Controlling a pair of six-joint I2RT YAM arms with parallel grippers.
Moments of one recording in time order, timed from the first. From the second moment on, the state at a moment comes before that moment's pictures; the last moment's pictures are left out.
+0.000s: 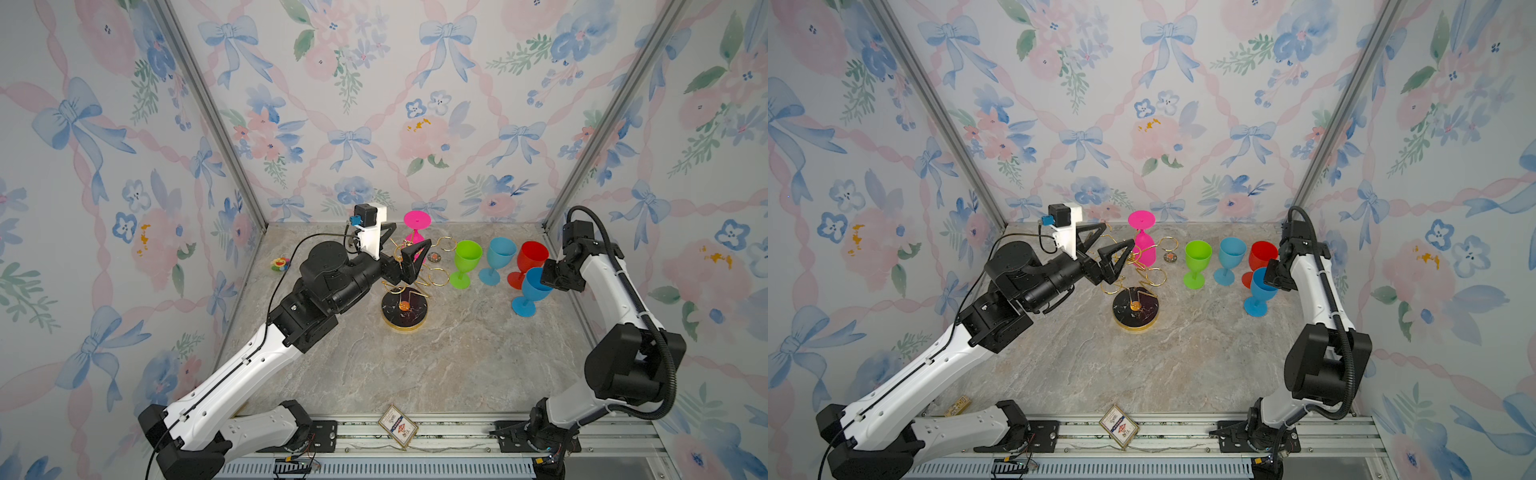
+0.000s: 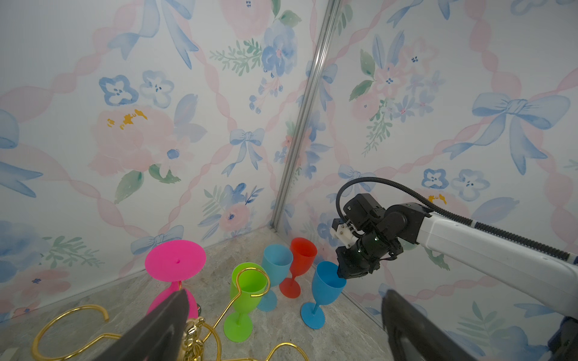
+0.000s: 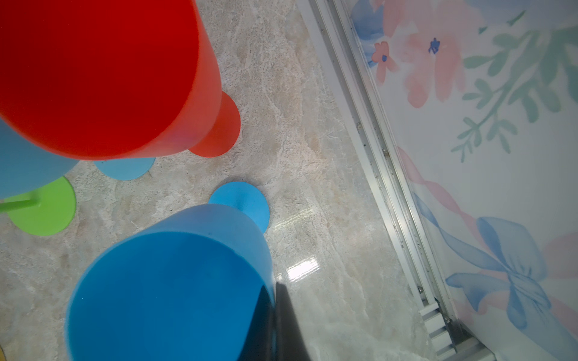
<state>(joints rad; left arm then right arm) -0.77 1.11 1.27 -0.08 0.02 -0.27 -0.19 1.61 1.47 -1.05 0.16 0.18</state>
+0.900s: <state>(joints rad) -0.73 1.12 1.28 -0.08 0.06 -0.28 -0.20 1.60 1.45 -1.04 0.20 0.21</state>
